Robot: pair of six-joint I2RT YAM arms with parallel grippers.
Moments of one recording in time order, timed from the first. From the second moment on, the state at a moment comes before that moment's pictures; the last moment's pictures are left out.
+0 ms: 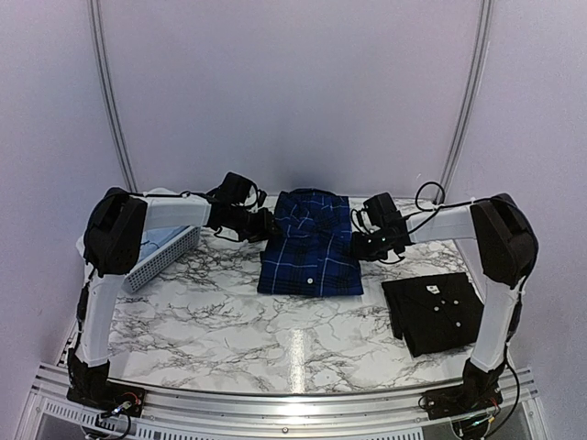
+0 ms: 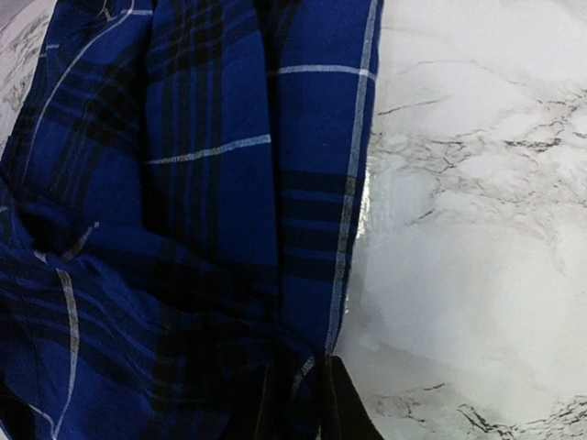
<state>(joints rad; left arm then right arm) -0.55 2.28 1.74 -0.22 0.37 -0.59 0.44 1.95 1.22 -0.20 -0.05 0.41</state>
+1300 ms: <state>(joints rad) -0.54 2.24 1.67 -0.24 0.21 -0.55 0.47 1.79 1.20 -0.13 0.09 0.34</state>
